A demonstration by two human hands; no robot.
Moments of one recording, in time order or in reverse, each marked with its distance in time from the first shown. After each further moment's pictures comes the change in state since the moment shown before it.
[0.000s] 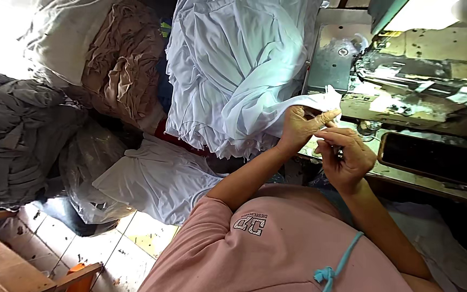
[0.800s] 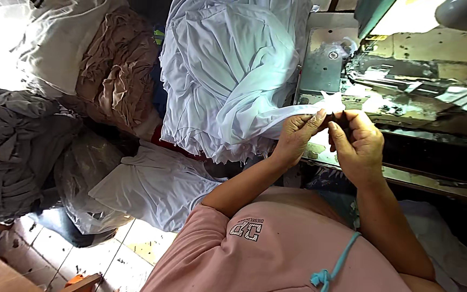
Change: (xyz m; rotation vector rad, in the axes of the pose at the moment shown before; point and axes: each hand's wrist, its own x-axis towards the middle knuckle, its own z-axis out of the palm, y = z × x) left_hand -0.019 0.026 0.009 -0.205 -0.037 -0.243; right_hand 0.025 -0.004 -0.028 0.016 -0.153 0.546
